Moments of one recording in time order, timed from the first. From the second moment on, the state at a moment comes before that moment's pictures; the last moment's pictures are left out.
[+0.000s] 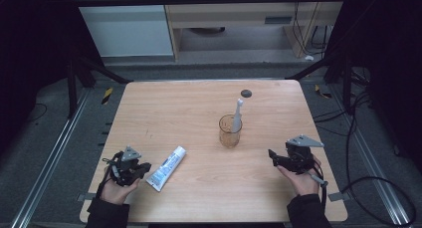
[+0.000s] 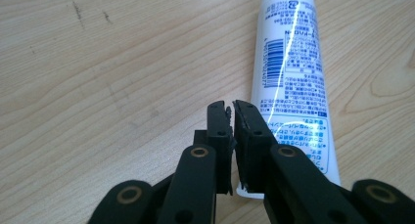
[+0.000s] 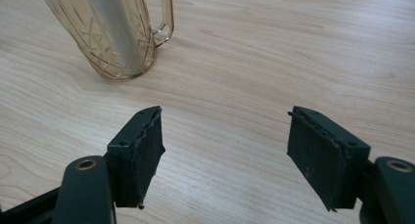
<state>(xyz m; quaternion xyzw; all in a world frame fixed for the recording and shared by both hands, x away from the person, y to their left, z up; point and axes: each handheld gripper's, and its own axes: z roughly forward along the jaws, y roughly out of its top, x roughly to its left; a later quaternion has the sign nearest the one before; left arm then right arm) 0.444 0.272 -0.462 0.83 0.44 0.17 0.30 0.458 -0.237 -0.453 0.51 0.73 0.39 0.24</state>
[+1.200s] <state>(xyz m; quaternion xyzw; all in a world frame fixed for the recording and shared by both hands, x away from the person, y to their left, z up) 0.436 0.237 -0.474 0.87 0.39 0.11 0.29 0.460 -0.238 -0.459 0.51 0.74 0.36 0.24</state>
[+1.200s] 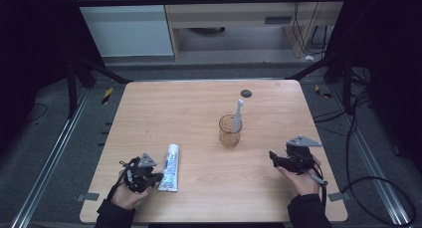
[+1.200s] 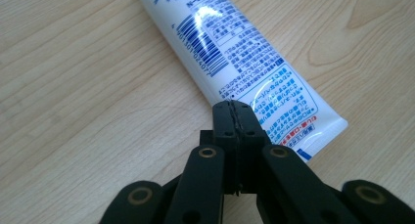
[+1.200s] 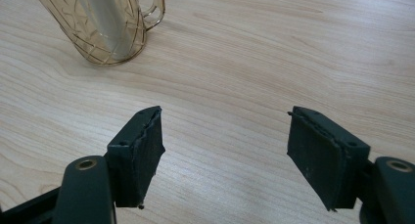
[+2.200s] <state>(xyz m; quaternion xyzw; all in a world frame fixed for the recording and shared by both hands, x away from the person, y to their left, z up) 0.455 0.188 -0.477 0.86 0.36 0.13 0.32 0.462 -0.242 -0.461 0.52 0.74 0.36 0.24</state>
